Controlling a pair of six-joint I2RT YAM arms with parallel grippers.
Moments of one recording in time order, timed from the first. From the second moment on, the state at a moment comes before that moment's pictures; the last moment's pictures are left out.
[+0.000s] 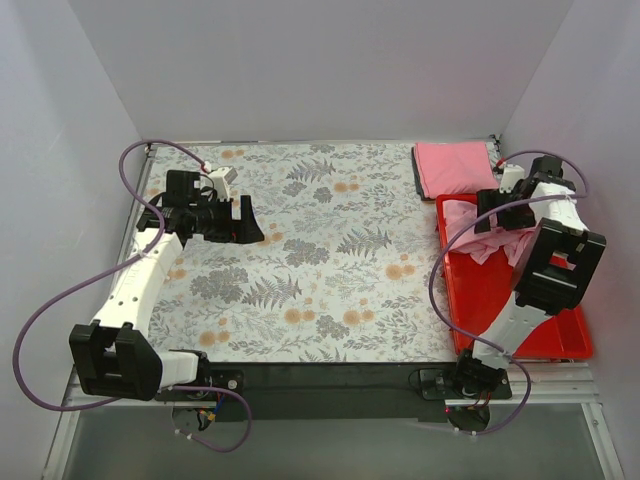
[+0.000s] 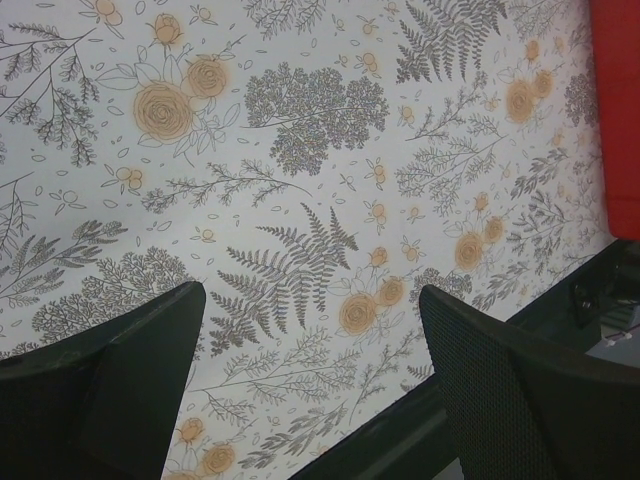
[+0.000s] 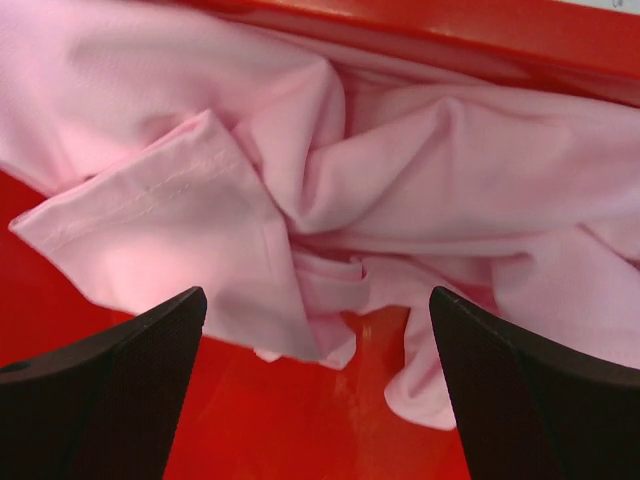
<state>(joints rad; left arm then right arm) -0.11 1.28 1.13 -0.73 0.51 -0.08 -0.36 1.83 1.41 -0.76 -0.32 -0.46</state>
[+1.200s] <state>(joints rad) 0.06 1.32 1.39 -0.75 0.72 -0.17 0.03 1.45 2.11 -0.92 -0.79 -0.41</state>
